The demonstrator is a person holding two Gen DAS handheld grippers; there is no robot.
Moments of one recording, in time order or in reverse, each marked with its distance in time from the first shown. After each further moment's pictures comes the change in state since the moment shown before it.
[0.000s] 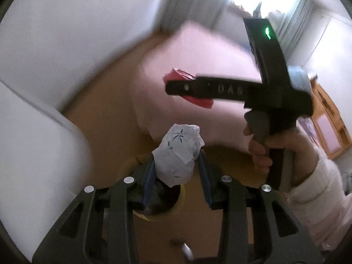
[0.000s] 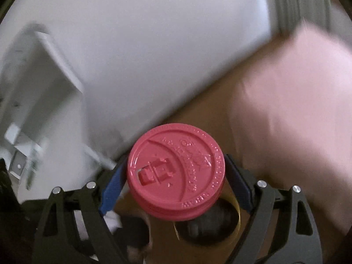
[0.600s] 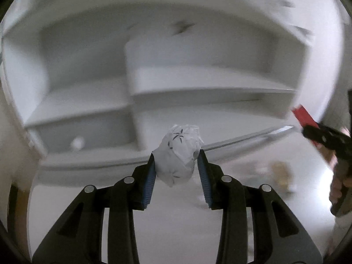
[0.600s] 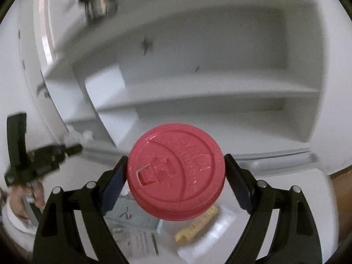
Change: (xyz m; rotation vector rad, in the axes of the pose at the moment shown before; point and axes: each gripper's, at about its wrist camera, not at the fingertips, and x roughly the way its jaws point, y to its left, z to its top) left arm -0.423 0.289 -0.176 -0.575 -0.518 0.946; right arm 0.078 0.528 0.013 -0.704 -0.111 0.576
